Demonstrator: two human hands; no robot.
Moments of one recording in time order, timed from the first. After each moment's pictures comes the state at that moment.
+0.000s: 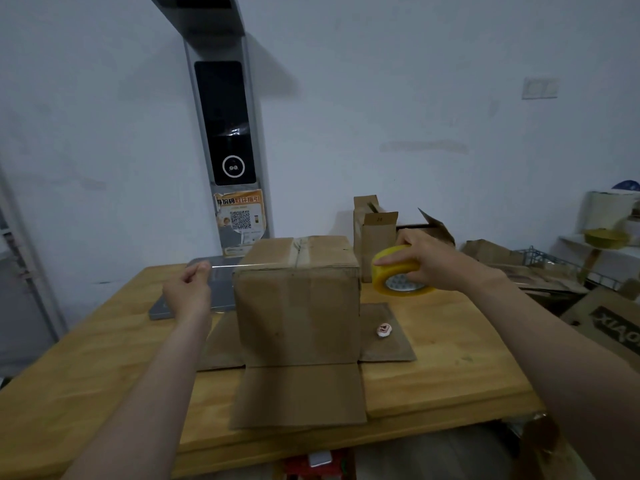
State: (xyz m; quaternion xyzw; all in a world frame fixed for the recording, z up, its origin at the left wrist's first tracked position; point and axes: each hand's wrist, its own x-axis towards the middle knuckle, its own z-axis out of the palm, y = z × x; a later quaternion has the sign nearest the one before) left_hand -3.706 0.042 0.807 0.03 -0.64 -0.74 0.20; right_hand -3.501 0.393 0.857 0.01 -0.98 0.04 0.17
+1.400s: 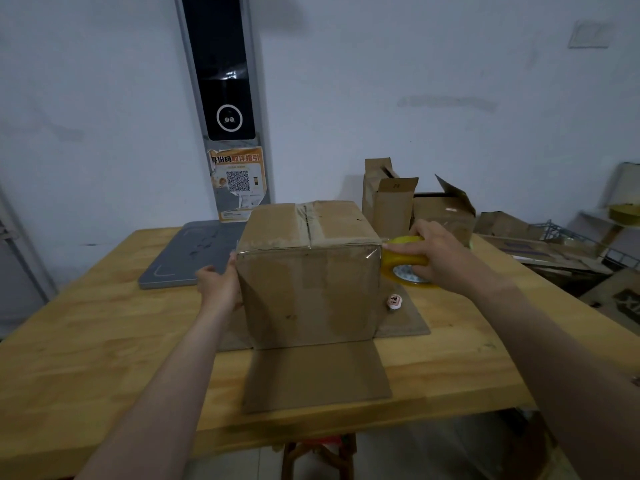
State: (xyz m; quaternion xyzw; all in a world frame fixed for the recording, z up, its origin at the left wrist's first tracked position) left_hand -3.780 0.078 0.732 0.06 -0.72 -0.69 0.00; right_hand -3.551 0.395 0.801 -0.04 -0.98 0.01 0.19
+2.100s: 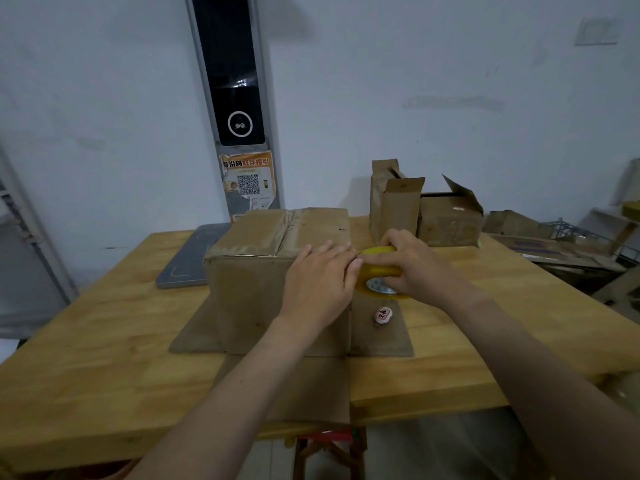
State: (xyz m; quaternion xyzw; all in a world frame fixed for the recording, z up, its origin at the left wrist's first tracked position) left_hand -3.639 0.140 0.778 -0.43 -0.84 -0.20 0.27; right_hand -3.552 0.332 0.794 0.04 -0.97 0.02 0.23
